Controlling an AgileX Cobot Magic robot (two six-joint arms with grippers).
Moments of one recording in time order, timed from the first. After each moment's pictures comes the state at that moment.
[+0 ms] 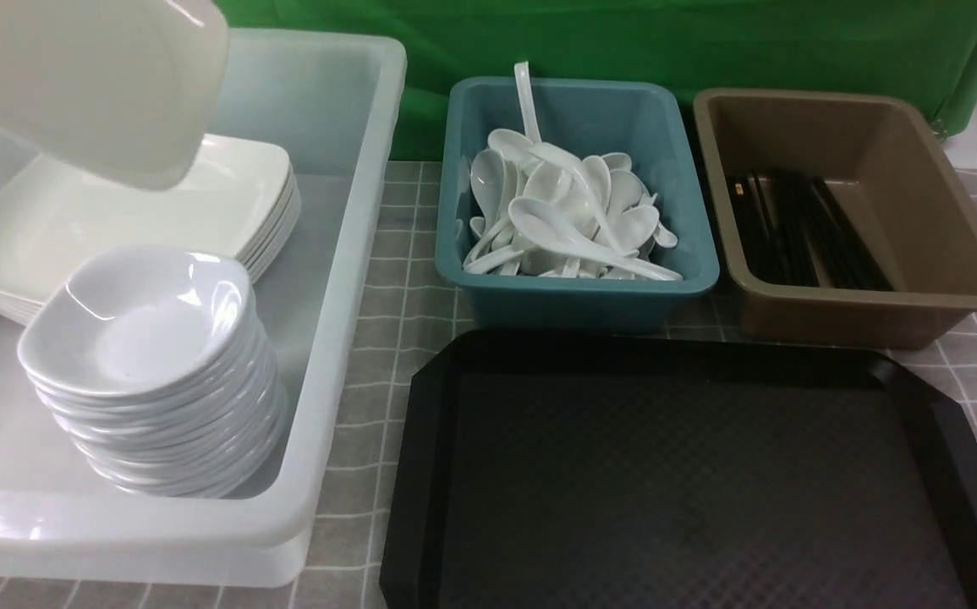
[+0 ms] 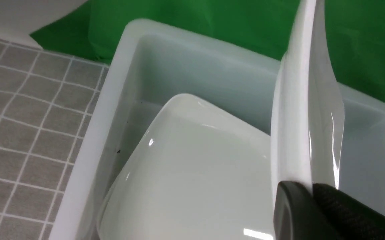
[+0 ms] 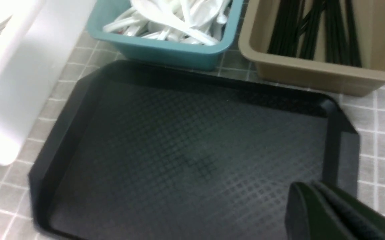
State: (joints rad) right arm 0.29 0.70 -1.01 0.07 0.95 0.11; left arm 0.46 1.85 -2.08 -0.47 1.16 0.20
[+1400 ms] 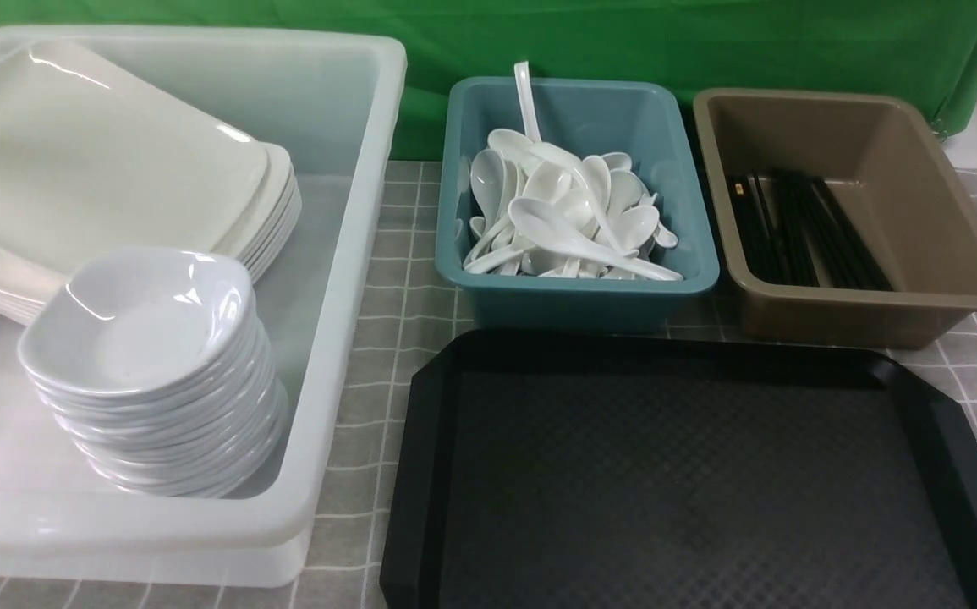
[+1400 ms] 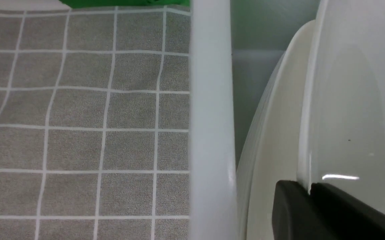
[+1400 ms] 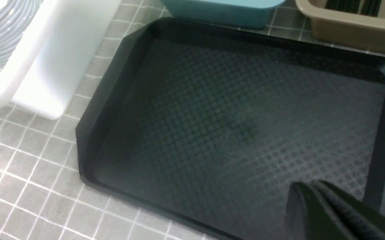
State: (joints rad) right arm 0.29 0.70 -1.01 0.19 1.03 0.06; left arm 0.46 2.17 -2.08 -0.37 1.00 0.55
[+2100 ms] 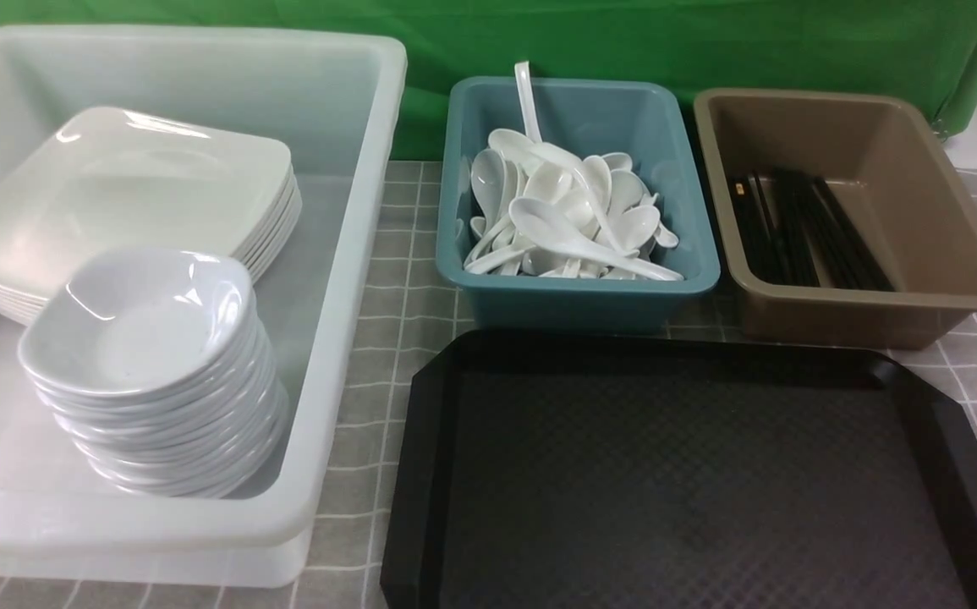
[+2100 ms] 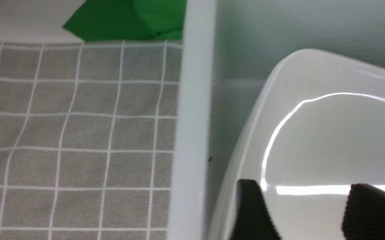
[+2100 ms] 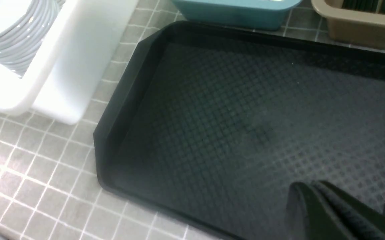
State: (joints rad) right arm 0.29 0.72 -1.01 0.23 1.00 0.06; left arm 0.43 2.06 -2.08 -0.36 1.01 0.52
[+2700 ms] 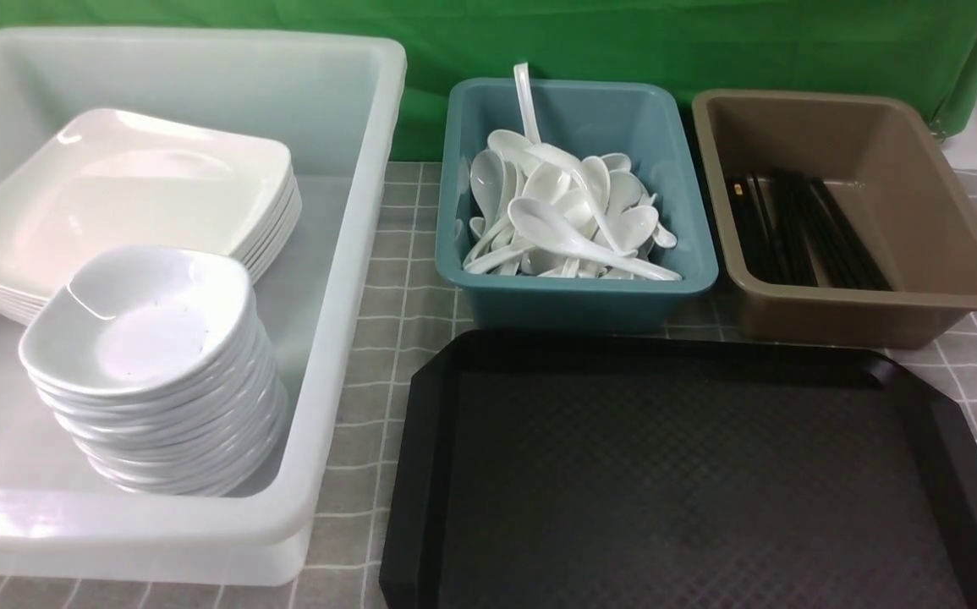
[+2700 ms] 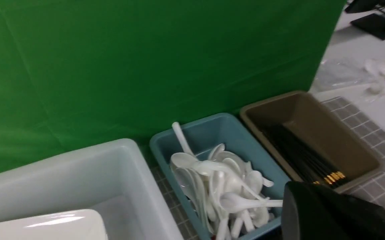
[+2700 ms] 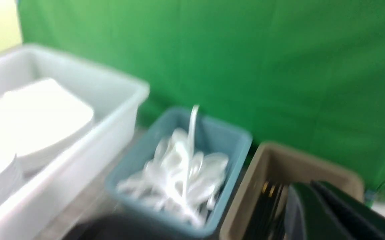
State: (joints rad) right arm 0.29 0.74 -1.28 0.09 0.67 -0.18; left arm -0.08 1.29 -2.02 -0.44 1.21 0.26
